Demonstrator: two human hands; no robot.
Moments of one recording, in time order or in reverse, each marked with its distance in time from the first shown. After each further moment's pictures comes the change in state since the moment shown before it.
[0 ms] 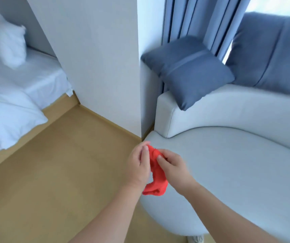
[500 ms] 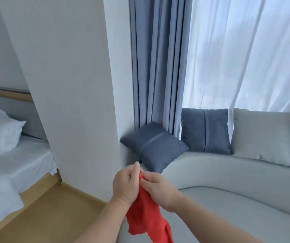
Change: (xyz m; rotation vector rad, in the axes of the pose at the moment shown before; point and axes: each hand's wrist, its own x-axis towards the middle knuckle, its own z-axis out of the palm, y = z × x) left_hand -0.002 0.240 -0.018 0.216 -0.014 0.526; right_hand -0.075 -0.227 -0.056 -0.237 -0.063 -0.196
